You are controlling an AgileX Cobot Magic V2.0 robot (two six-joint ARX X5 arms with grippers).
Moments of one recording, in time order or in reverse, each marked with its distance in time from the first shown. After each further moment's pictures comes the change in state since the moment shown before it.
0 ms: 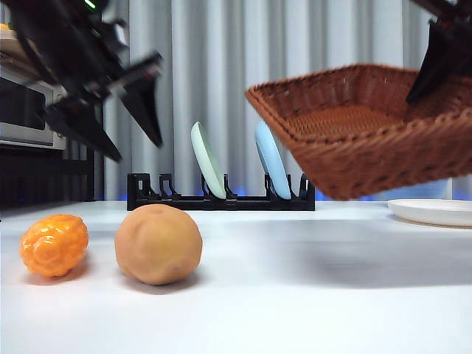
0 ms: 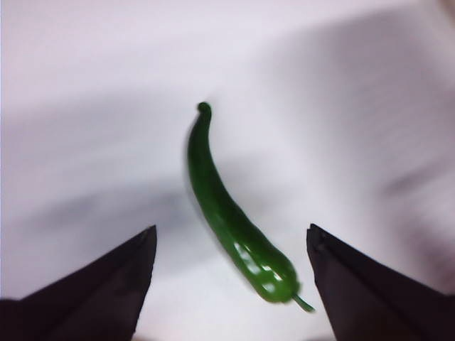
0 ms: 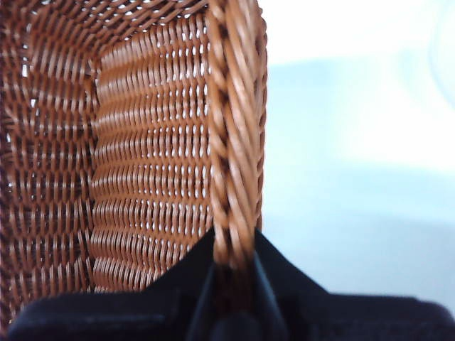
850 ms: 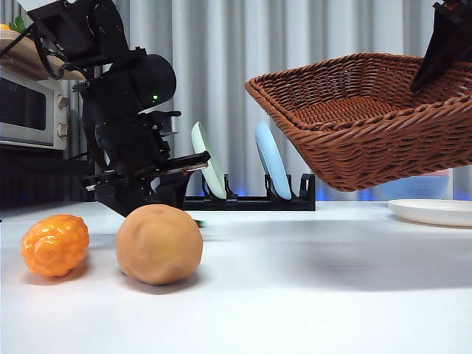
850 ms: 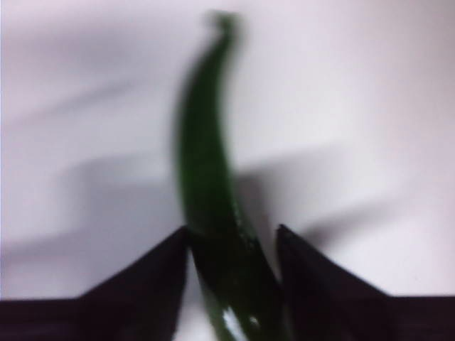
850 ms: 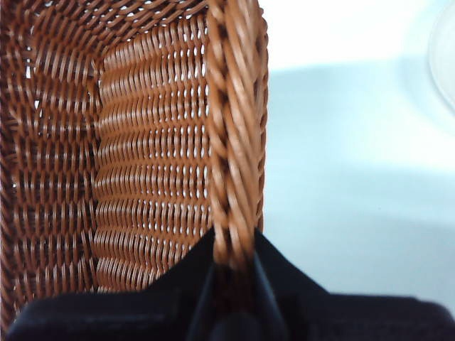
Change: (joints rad) left arm -0.104 0.284 0.048 0.058 -0.108 -0.021; right arm 0.000 -0.024 0.020 -0.047 0.002 0.000
